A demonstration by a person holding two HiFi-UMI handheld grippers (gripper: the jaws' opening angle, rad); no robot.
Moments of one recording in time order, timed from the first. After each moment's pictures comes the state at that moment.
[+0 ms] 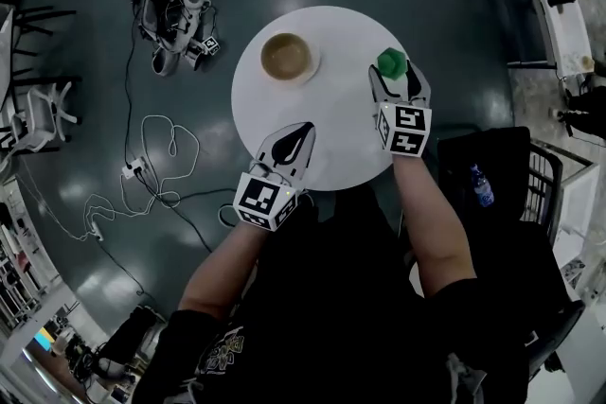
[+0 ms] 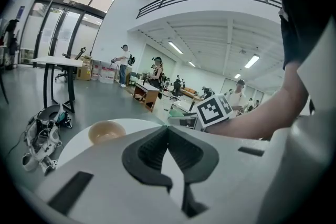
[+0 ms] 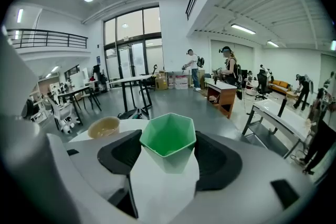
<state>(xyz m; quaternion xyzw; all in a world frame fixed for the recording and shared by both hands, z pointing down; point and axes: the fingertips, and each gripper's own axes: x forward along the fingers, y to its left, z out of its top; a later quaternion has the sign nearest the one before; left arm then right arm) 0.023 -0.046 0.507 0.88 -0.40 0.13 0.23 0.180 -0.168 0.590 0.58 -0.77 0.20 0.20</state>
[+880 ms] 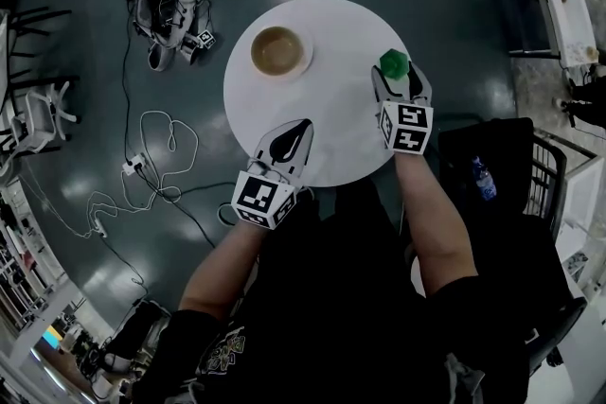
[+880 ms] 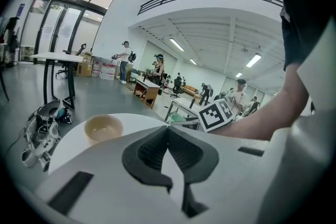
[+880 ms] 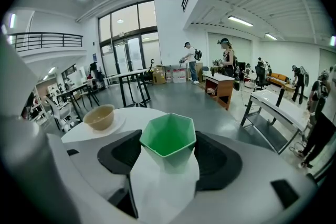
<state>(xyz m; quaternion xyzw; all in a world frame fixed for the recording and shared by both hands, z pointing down) 0.035 -0.044 0.524 0.87 -0.40 0.14 0.25 0.204 -0.151 0.631 0.58 -0.75 0.24 0.21</state>
